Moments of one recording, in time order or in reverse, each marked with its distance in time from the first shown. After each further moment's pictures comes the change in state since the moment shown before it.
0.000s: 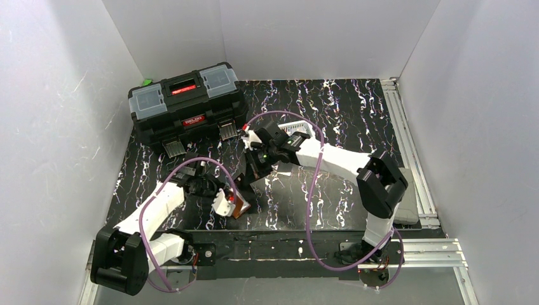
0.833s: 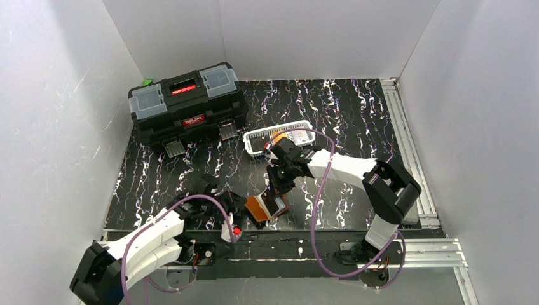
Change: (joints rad) left arm -0.322 -0.203 -0.264 0.389 0.032 -0.072; right arm -0.048 -0.106 -0.310 -0.027 0.152 0.019
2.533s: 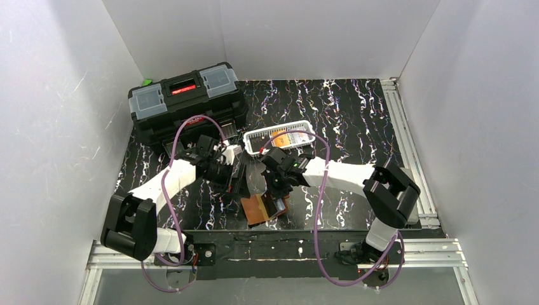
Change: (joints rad) left arm 0.251 0.476 0.513 -0.381 0.028 -1.902; right arm 0.122 -0.014 -0.003 -0.013 0.254 0.043
